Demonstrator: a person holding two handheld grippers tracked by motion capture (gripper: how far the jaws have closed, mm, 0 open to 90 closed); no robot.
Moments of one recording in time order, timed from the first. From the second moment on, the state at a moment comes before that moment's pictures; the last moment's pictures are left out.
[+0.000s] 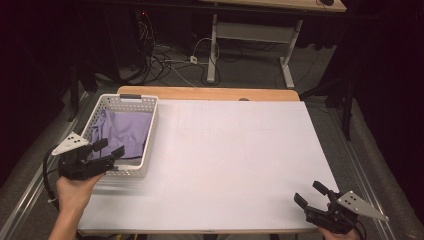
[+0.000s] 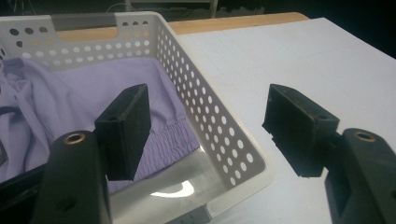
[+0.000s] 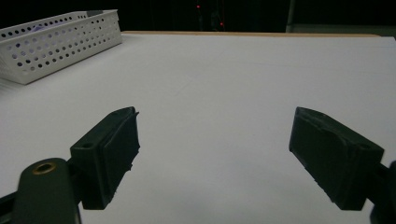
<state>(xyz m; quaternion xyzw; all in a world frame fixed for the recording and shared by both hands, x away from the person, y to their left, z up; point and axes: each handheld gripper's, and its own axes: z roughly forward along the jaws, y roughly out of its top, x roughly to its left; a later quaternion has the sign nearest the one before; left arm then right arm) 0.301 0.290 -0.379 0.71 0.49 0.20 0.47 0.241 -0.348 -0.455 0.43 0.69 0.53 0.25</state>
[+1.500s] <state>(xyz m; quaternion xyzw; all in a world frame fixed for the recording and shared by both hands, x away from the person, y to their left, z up) 0.266 0.293 -0.418 0.70 0.49 0.22 0.46 0.240 -0.348 -0.455 0.43 0.69 0.53 0.26</state>
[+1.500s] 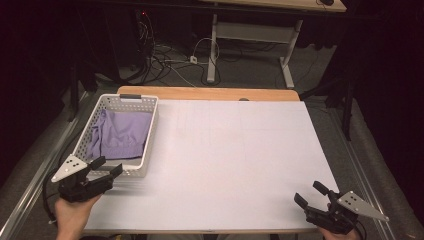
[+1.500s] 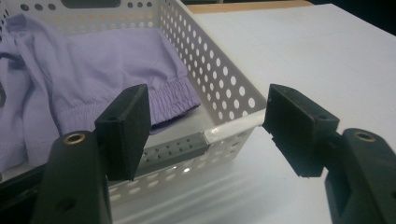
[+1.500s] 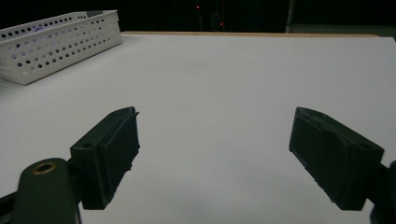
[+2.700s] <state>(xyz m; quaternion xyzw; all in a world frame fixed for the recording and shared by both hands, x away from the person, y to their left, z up) 0.239 0.307 -0.442 0.69 0.51 0.23 0.46 0.240 -0.348 -0.455 0.43 0.69 0.53 0.25</state>
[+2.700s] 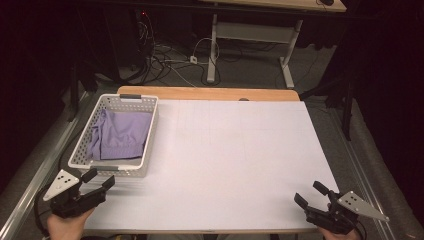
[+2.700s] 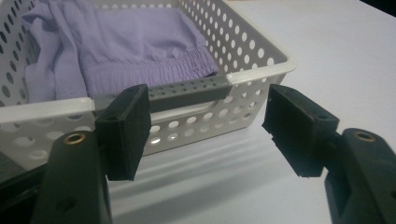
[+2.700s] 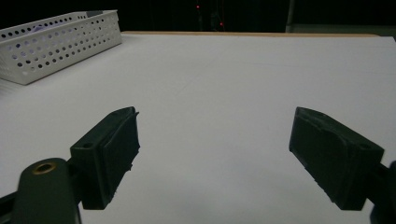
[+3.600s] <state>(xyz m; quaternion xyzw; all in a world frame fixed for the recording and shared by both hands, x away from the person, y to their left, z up) 0.240 0.313 -0.459 0.68 0.53 0.22 0.45 0.240 -0.347 -0.455 0.42 0.69 0.53 0.25</state>
